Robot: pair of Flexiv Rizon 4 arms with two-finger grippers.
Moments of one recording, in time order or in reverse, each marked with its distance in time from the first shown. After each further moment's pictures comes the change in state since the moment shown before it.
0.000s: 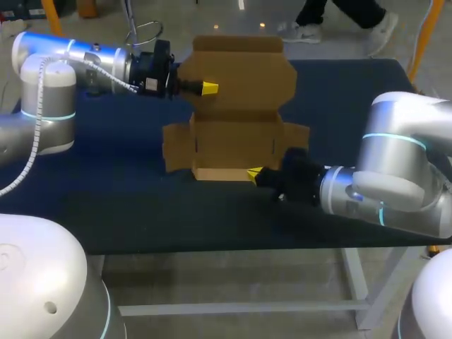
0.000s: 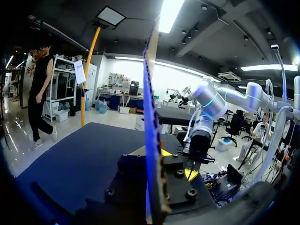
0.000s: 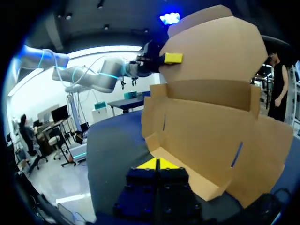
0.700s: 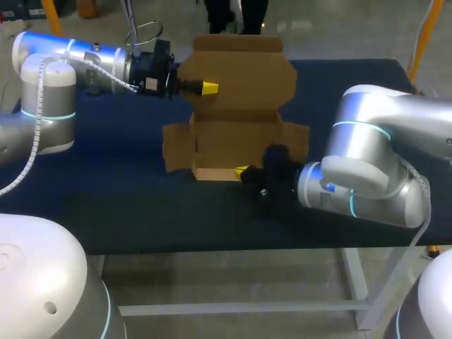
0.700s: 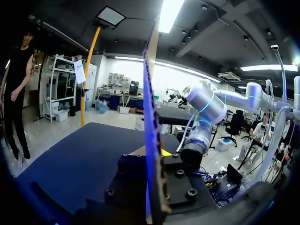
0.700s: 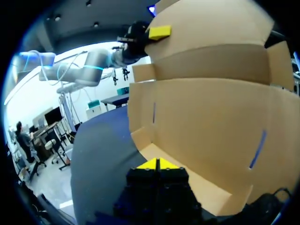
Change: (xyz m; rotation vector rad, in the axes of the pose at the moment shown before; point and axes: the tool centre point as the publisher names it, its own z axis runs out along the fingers) left arm -0.001 0.000 0.000 0.000 0.001 0.000; right arm -0.015 -0.017 0.052 0.057 -0.039 0.065
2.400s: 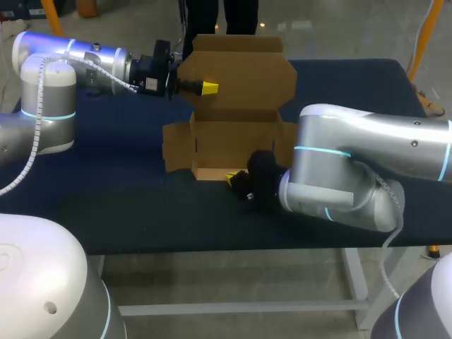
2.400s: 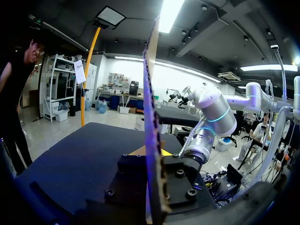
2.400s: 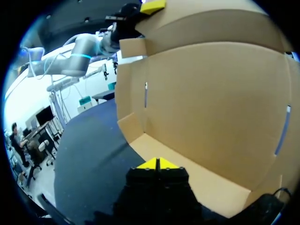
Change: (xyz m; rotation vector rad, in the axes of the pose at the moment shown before) left arm 0.000 0.000 0.000 0.000 0.000 0.000; right arm -0.006 -0.023 0.036 0.050 -0.076 0.032
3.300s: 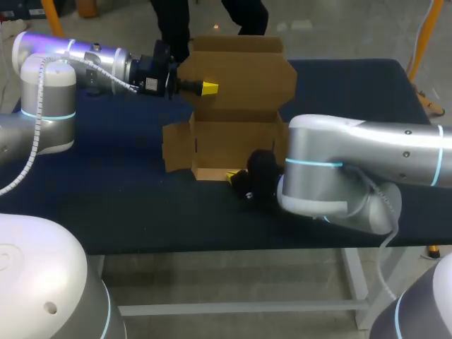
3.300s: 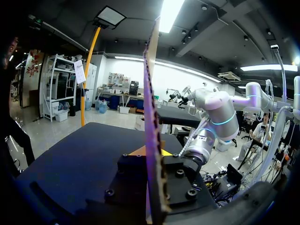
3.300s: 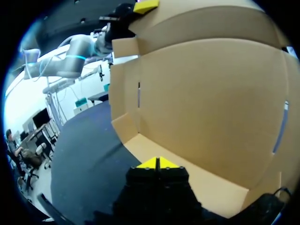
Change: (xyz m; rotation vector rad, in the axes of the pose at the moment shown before) left arm 0.000 0.000 0.000 0.000 0.000 0.000; right arm -0.006 -0.003 0.003 0.002 -0.035 0.025
